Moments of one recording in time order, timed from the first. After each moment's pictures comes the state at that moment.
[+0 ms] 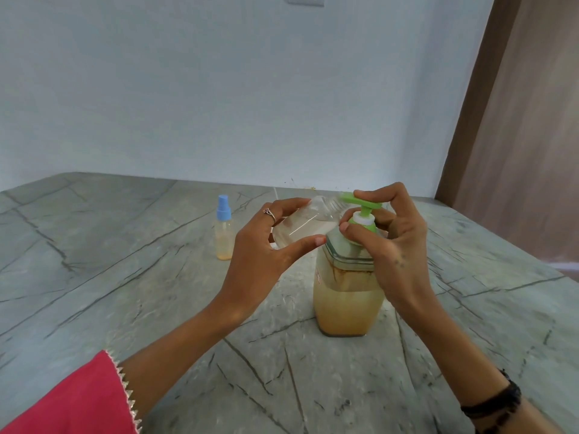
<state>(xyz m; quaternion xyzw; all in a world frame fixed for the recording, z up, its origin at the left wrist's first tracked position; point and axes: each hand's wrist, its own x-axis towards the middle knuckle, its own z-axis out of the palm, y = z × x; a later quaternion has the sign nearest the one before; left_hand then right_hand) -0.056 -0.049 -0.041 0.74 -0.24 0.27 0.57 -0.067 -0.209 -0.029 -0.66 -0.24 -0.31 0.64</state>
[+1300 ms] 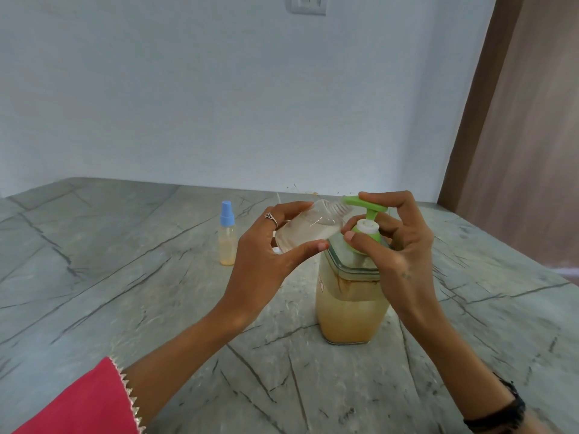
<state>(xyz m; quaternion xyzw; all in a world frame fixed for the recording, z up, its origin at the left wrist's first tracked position) -0.057 -0.048 -0.039 0.72 -0.24 0.27 0.59 -0.072 -0.209 -0.029 -0.67 -0.24 -0.33 0.62</state>
